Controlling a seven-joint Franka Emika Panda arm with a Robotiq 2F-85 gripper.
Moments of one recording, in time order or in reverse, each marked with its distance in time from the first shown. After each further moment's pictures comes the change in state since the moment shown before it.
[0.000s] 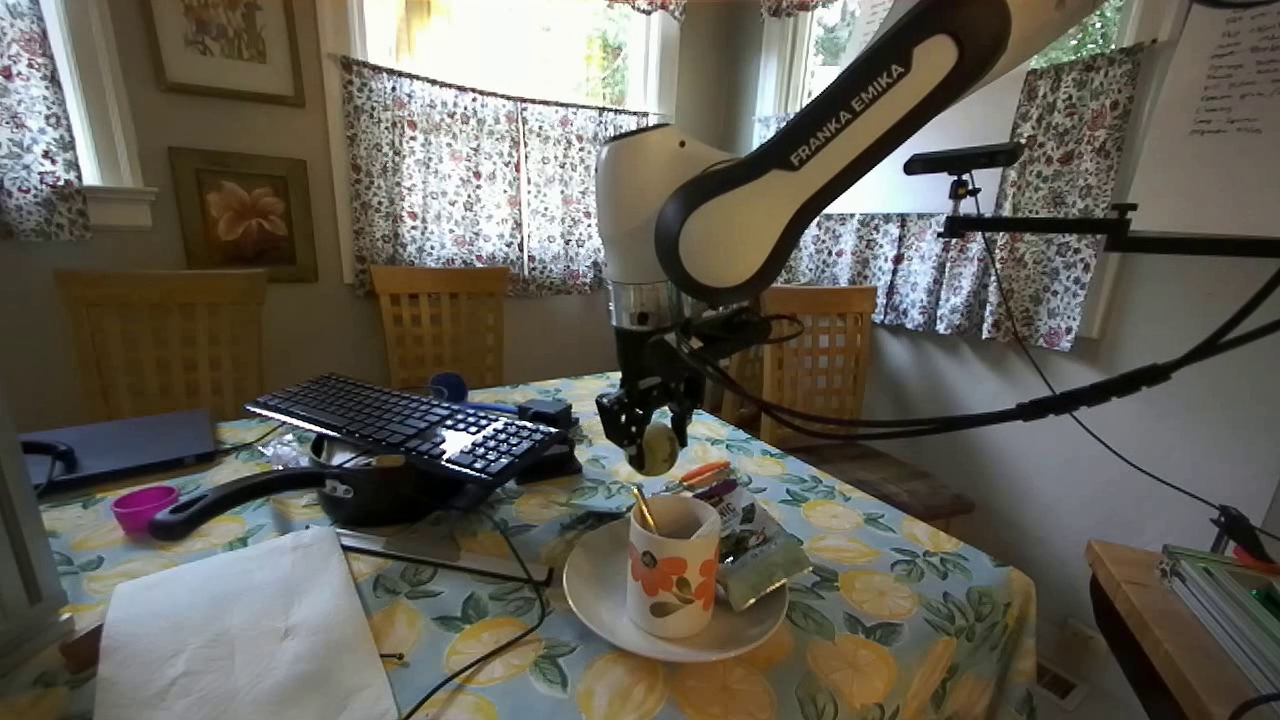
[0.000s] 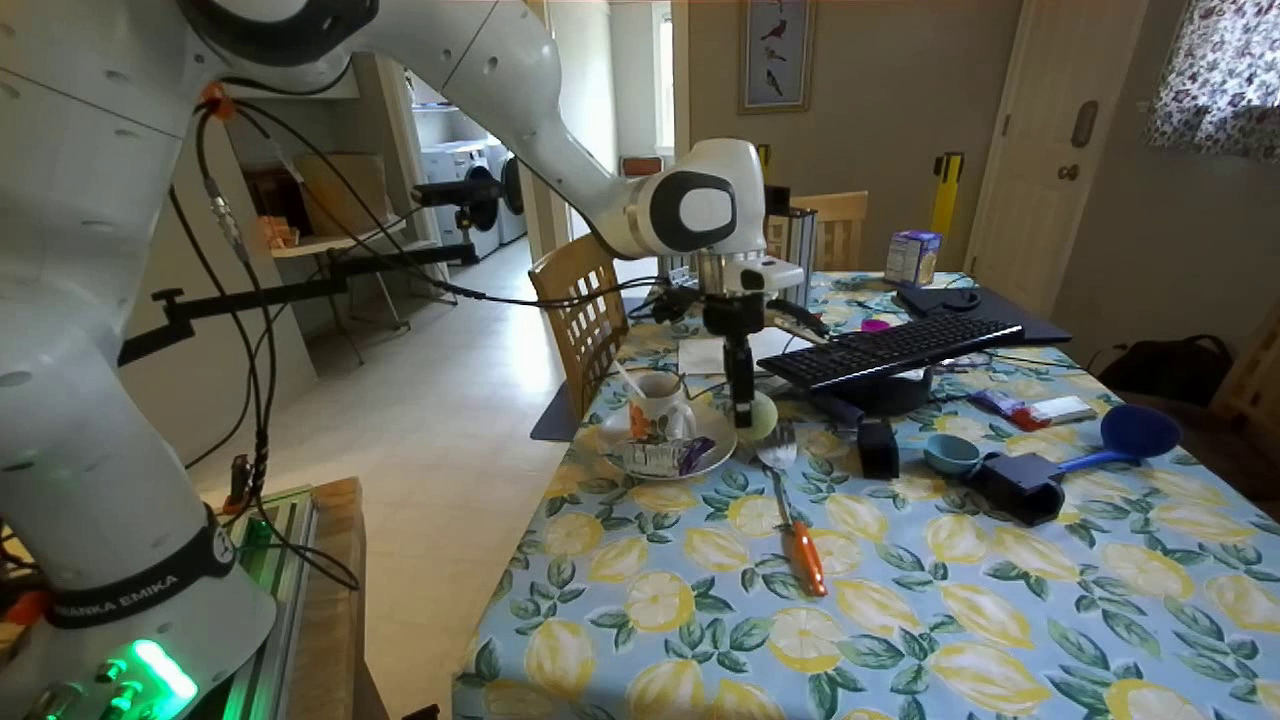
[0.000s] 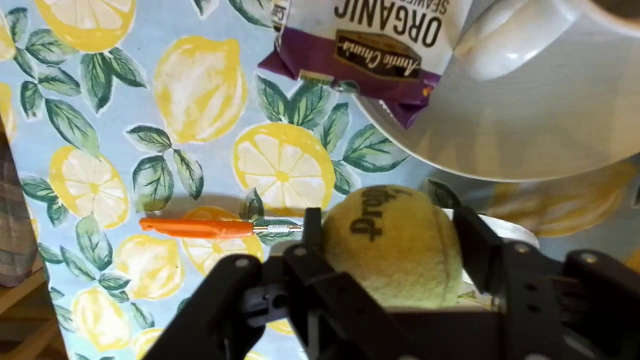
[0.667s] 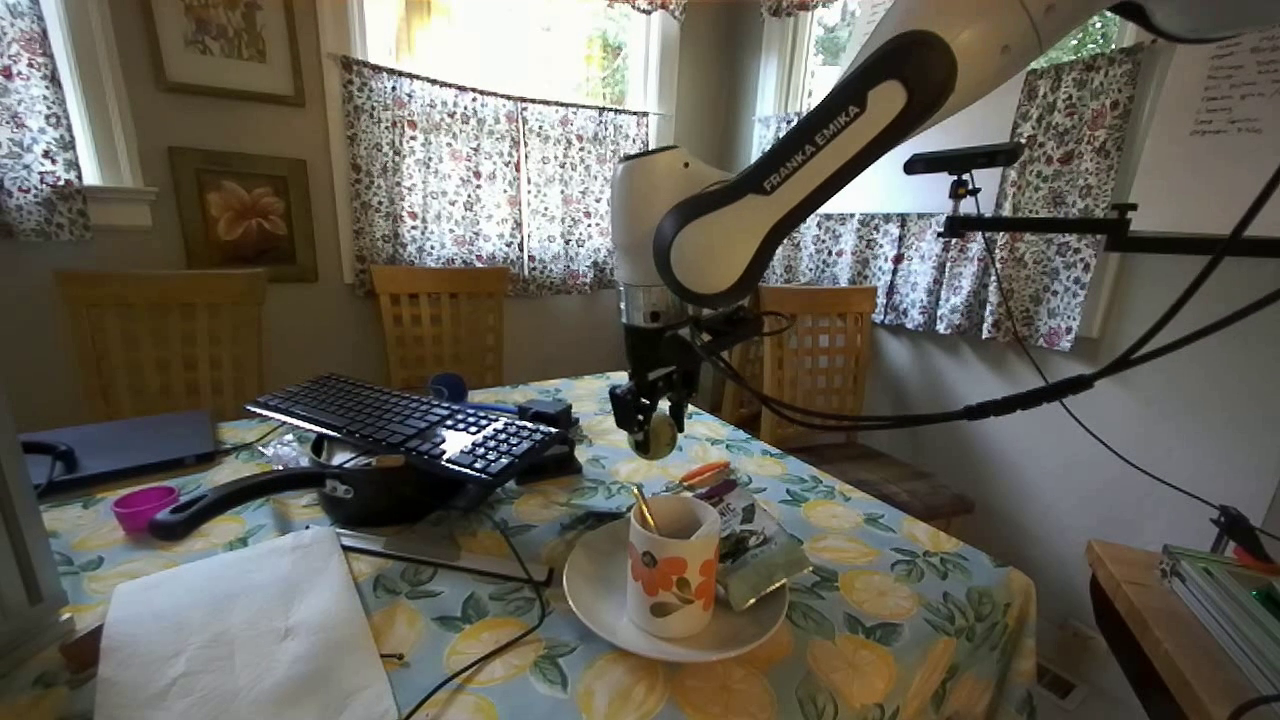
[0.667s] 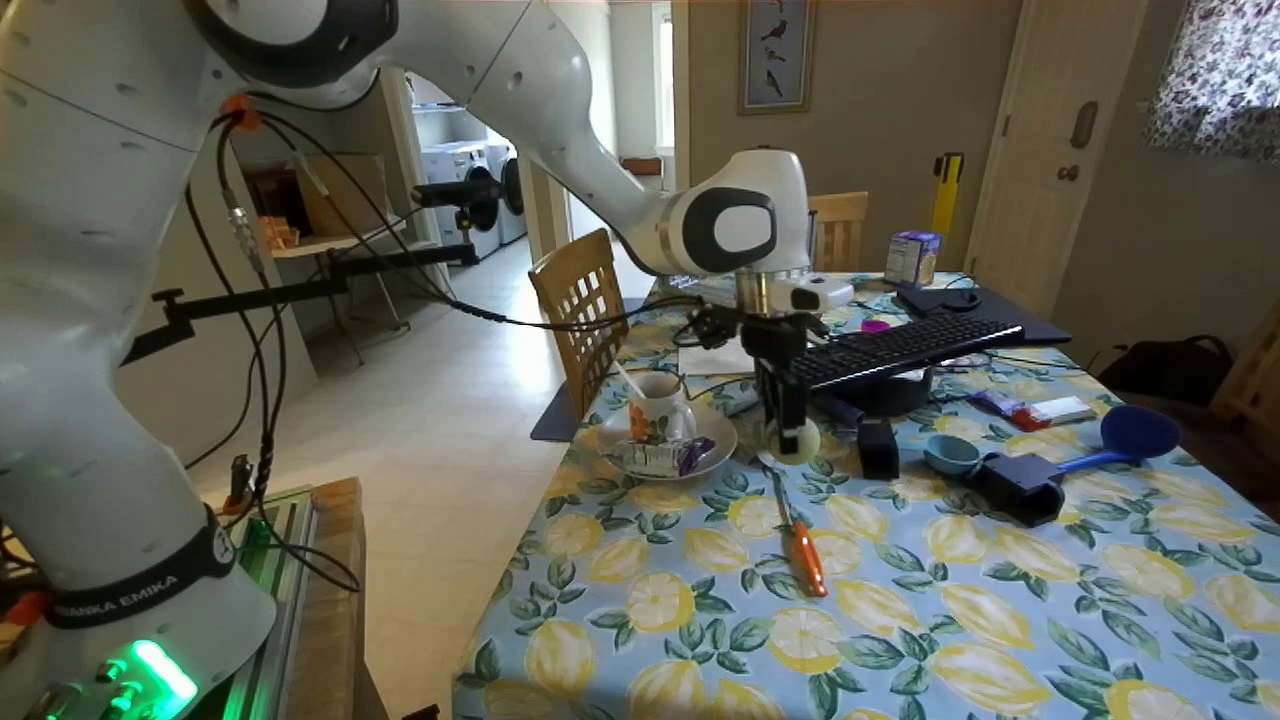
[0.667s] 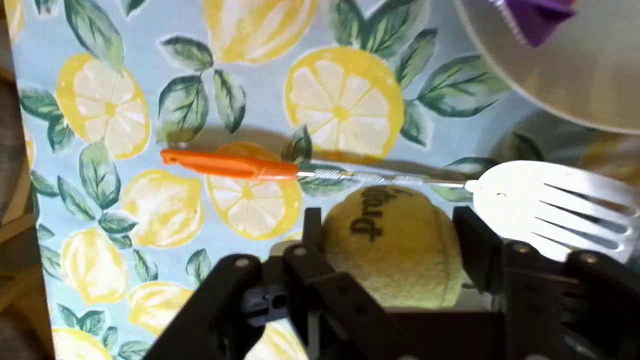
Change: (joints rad) arm -0.124 0.061 0.025 0.070 -0.002 0.037 -0.217
